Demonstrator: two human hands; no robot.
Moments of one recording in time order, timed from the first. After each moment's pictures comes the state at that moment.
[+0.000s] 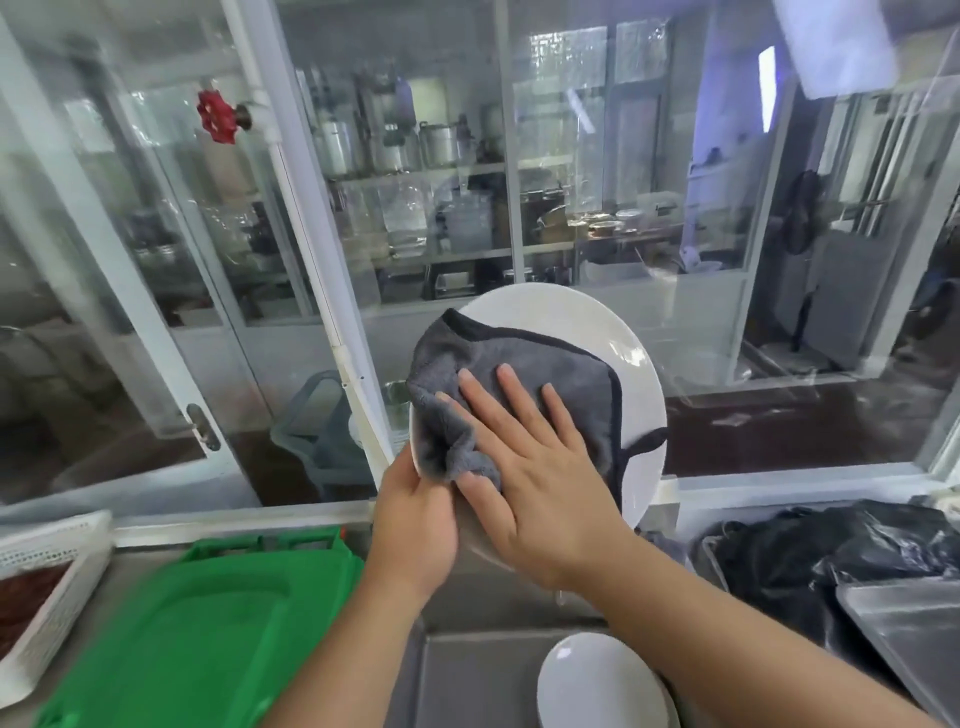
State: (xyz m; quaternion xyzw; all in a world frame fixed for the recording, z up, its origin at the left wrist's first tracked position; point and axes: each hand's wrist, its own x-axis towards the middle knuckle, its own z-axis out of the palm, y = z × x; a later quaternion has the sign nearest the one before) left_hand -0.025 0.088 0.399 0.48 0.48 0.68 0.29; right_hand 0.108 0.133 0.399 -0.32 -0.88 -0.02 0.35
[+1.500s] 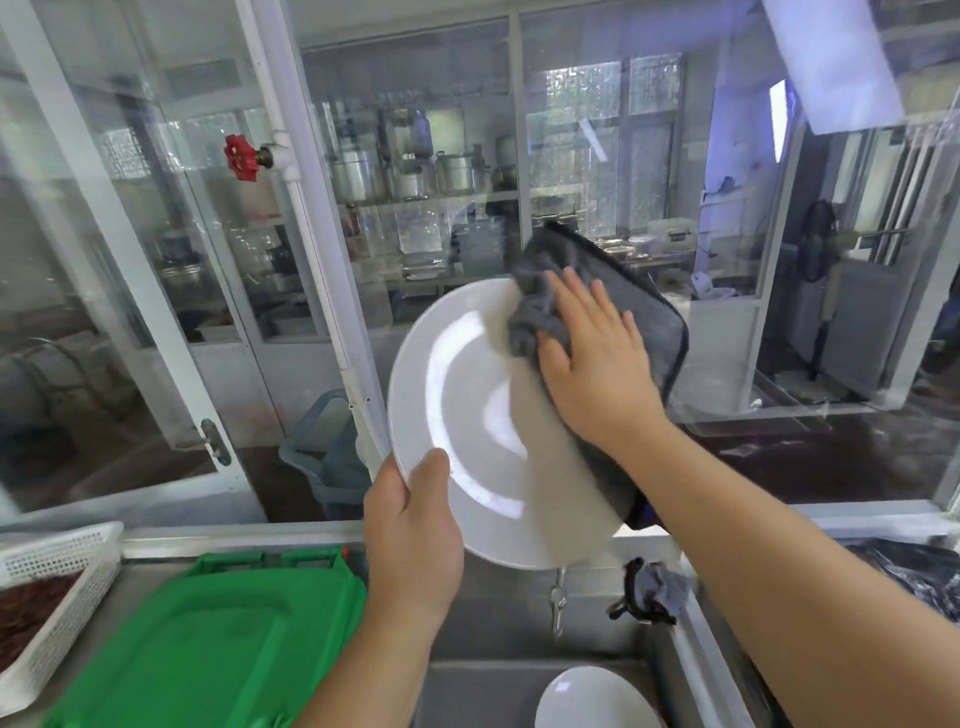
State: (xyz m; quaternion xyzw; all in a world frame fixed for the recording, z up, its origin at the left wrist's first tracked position) left_hand -0.005 0.086 0.410 0.40 0.50 0.74 0.24; right_hand 0.146 0.223 0.484 -0.44 -0.78 0.05 0.44
